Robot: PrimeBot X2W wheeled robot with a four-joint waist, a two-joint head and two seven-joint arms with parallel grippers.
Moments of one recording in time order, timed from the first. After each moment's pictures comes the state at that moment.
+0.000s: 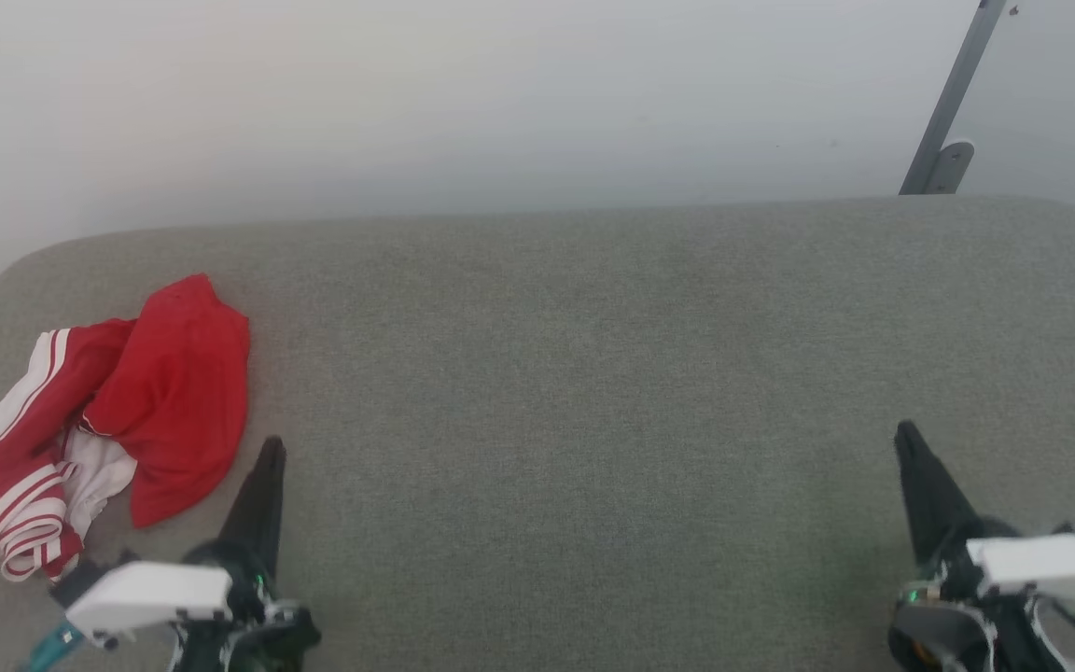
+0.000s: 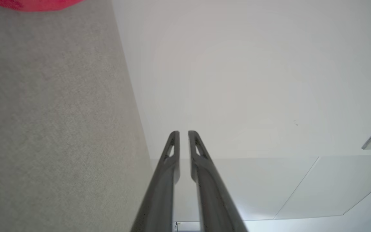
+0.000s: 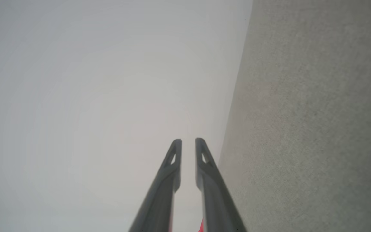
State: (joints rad) left arm -0.09 0.05 0.11 0.26 -1.61 -0.13 0.11; right arm -0.10 -0.05 -0.11 0.26 1.61 0.13 0.11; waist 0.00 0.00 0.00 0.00
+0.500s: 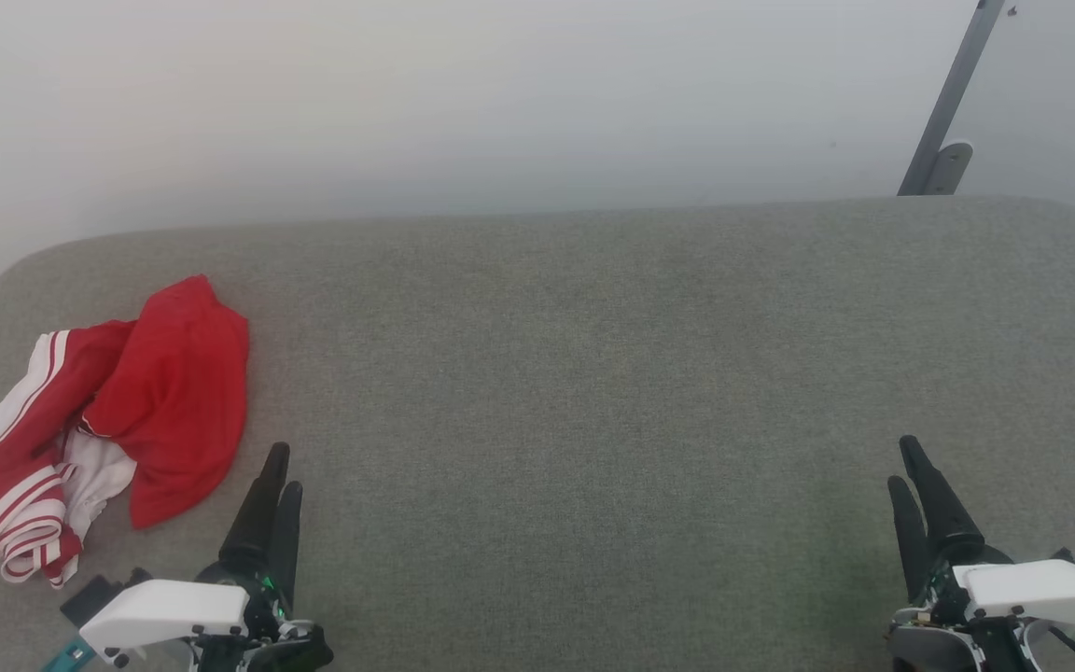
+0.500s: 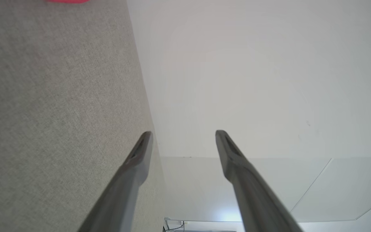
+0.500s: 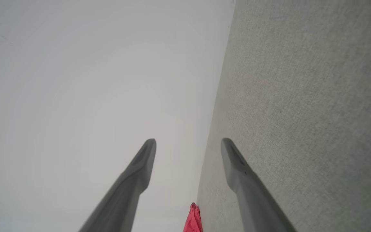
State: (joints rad) left arm -0.05 0.05 0.07 0.24 -1.60 -0.11 0.07; right arm -0.05 -0.05 -0.09 0.27 1.55 0.13 0.07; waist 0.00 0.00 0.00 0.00
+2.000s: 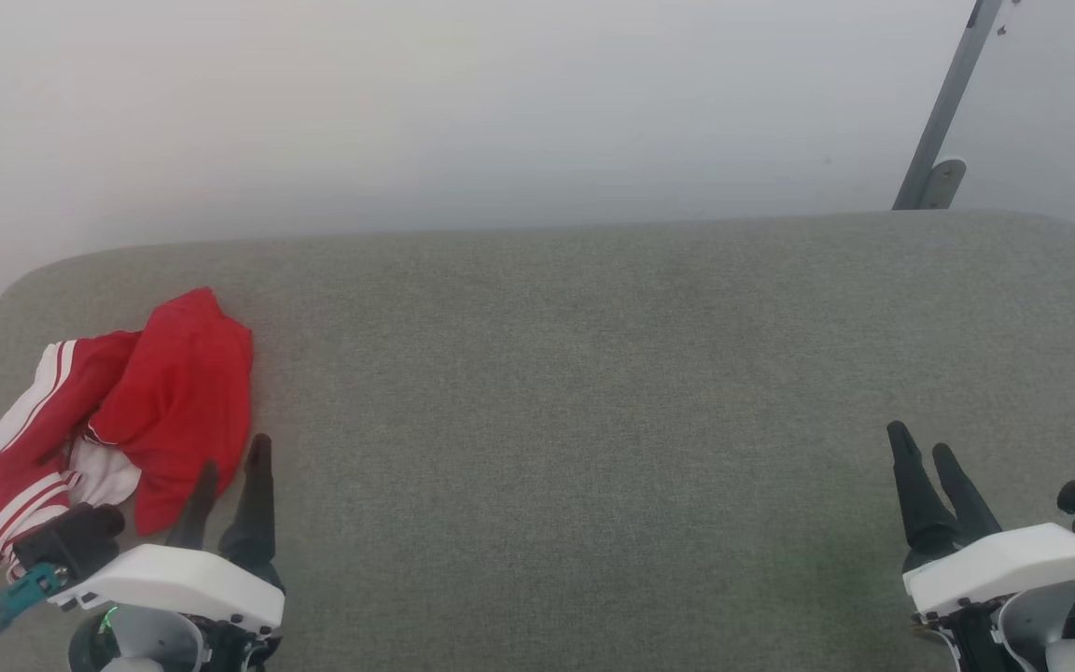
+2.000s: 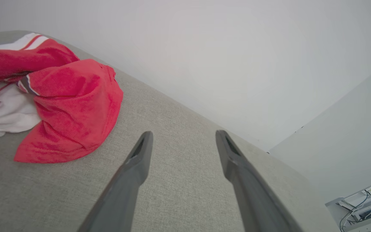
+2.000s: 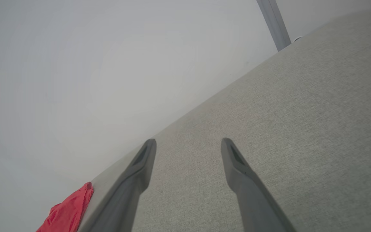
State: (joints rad) left arm -0.06 0.25 -0.09 0.18 -0.89 0.07 -0.10; right arm -0.06 -0.07 -0.10 0.20 0.77 0.13 0.02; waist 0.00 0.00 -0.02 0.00
